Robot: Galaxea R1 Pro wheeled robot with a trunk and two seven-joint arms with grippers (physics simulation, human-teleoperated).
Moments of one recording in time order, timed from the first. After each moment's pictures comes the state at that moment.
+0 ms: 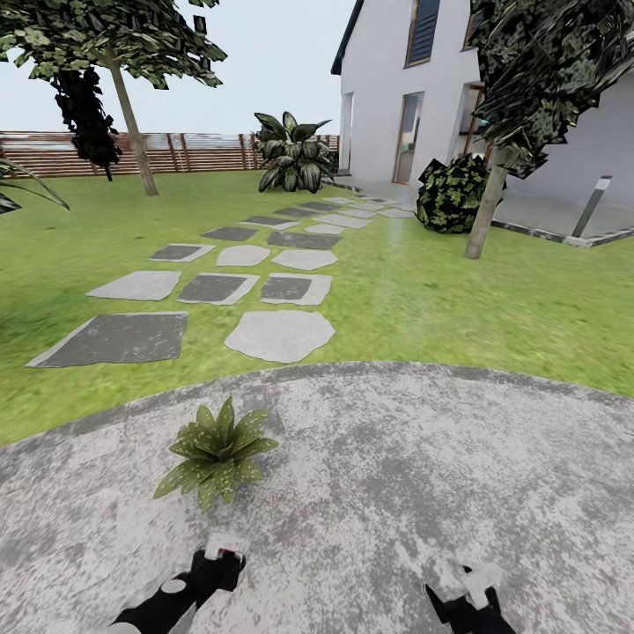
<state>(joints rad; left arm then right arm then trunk) -0.56 0.00 0.03 -0.14 -0.13 -0.18 -0.17 -0.46 -0.17 0.09 -0.03 0.04 -0.65 0.27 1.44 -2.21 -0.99</state>
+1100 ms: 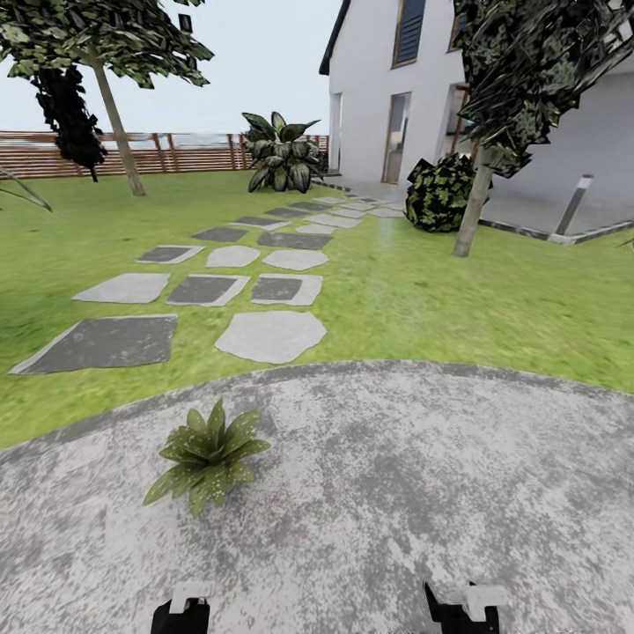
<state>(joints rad) -0.42 0.03 0.05 -0.14 -0.05 -0.28 0.00 -0.41 -0.10 0.09 -0.03 -0.16 -0.68 0.13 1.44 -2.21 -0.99</state>
